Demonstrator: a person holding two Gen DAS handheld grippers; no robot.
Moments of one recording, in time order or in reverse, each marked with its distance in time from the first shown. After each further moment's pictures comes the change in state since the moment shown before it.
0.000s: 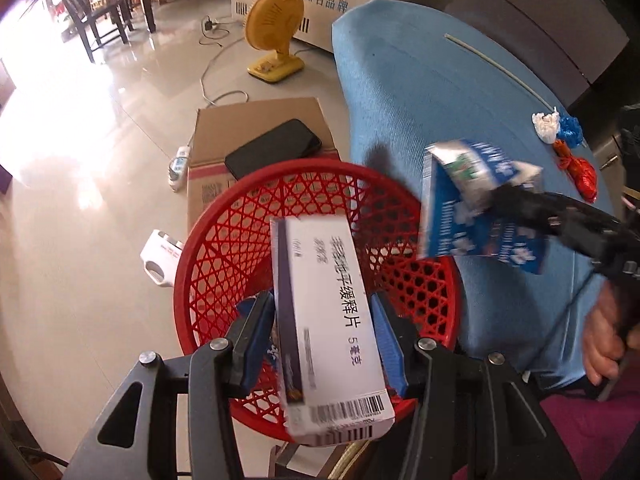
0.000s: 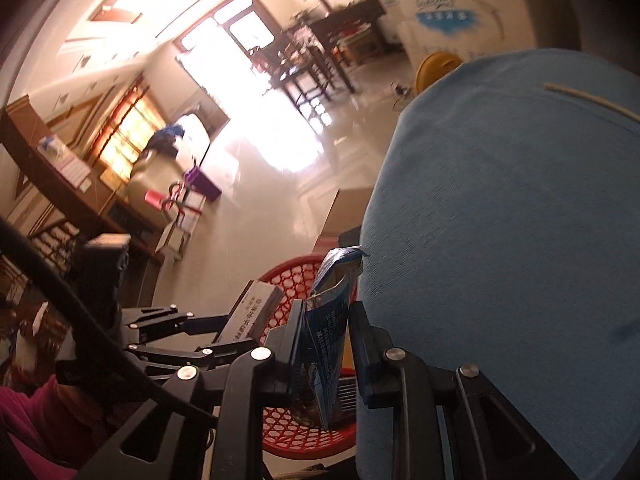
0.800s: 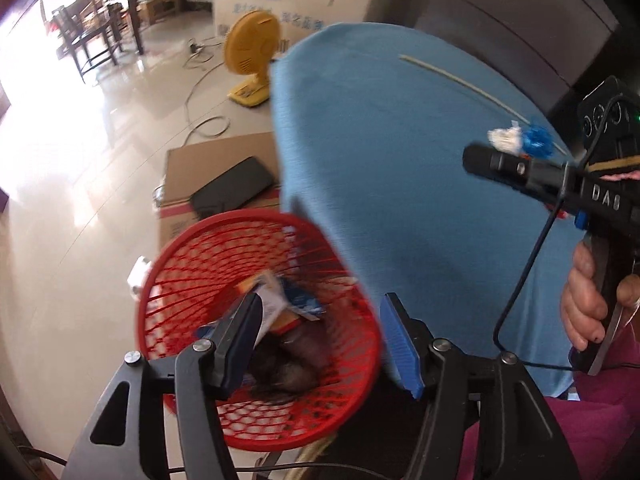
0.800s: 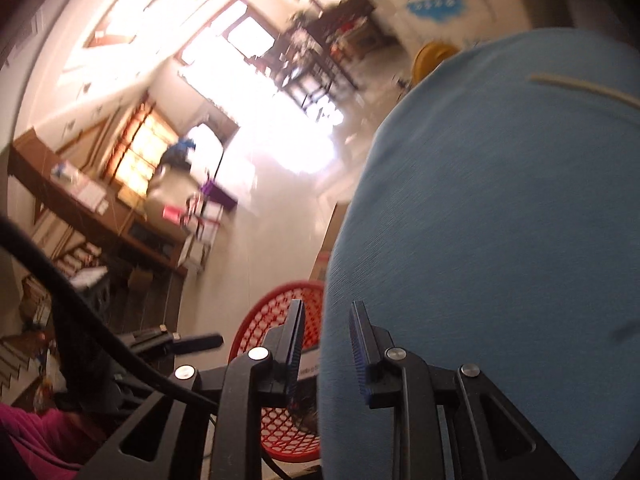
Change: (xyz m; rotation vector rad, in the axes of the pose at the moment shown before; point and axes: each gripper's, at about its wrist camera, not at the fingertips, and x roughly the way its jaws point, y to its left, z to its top) left arm -0.028 -0.076 0.021 0.048 -0.074 -0.021; right arm -0.024 -0.060 0.036 0.098 -0.049 0.081
